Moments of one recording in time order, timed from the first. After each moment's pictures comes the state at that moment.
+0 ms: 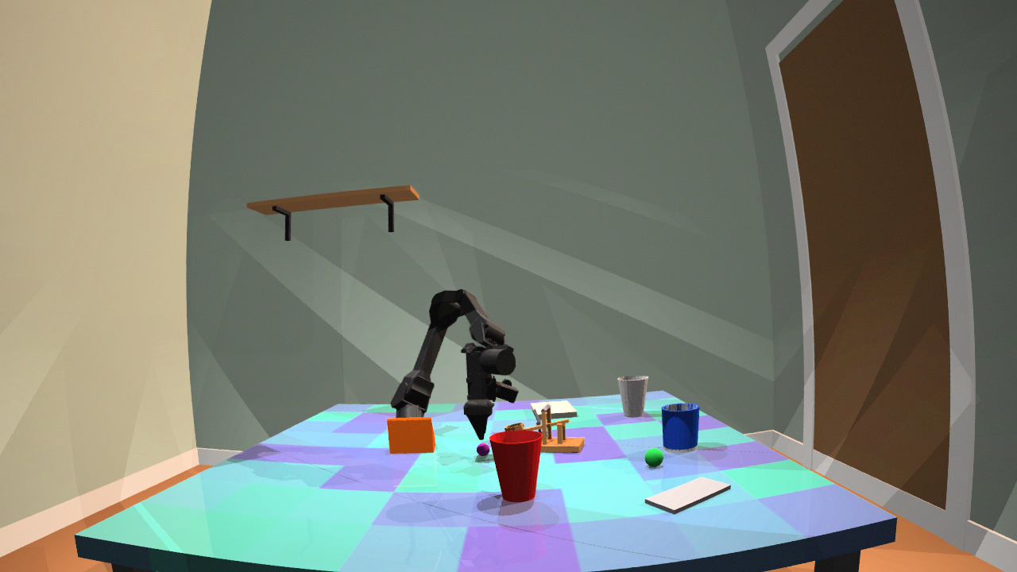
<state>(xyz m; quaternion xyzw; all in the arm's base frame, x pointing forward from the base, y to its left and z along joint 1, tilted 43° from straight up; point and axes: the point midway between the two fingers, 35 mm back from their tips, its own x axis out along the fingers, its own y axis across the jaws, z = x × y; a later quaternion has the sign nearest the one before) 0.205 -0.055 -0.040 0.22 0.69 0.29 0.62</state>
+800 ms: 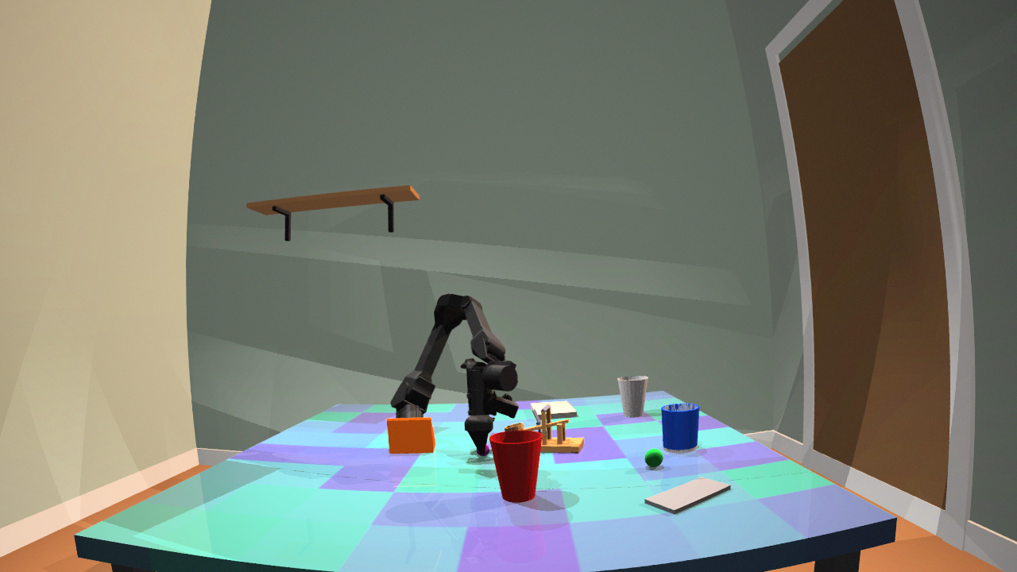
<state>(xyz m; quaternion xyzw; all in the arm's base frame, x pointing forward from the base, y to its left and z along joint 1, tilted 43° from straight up) 0.201 -0.030 -0.067 0.22 0.69 0.29 0.62</state>
